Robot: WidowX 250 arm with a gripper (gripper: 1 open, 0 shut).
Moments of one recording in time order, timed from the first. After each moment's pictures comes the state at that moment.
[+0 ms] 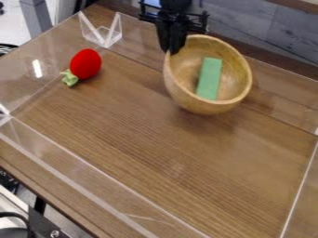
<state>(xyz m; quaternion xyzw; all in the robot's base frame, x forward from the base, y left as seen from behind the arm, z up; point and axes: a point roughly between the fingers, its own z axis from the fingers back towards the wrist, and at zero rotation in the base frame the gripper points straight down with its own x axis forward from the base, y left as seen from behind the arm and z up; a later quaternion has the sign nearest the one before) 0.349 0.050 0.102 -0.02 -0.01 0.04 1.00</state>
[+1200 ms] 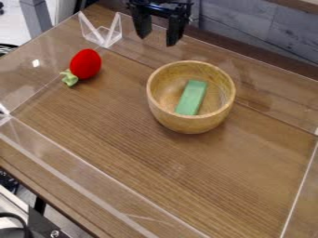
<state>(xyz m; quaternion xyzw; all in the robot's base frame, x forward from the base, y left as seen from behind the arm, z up) 0.354 0.080 0.109 -0.02 -0.01 0.04 1.00</state>
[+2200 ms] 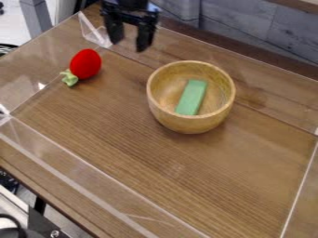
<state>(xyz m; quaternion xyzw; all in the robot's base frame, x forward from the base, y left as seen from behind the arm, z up) 0.332 0.132 0.094 -0.01 0.02 0.03 1.00</state>
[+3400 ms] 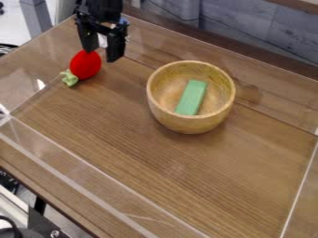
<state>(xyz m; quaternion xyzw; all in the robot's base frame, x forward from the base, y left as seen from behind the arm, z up) 0.317 0.157 0.076 0.00 0.04 0.00 1.00</state>
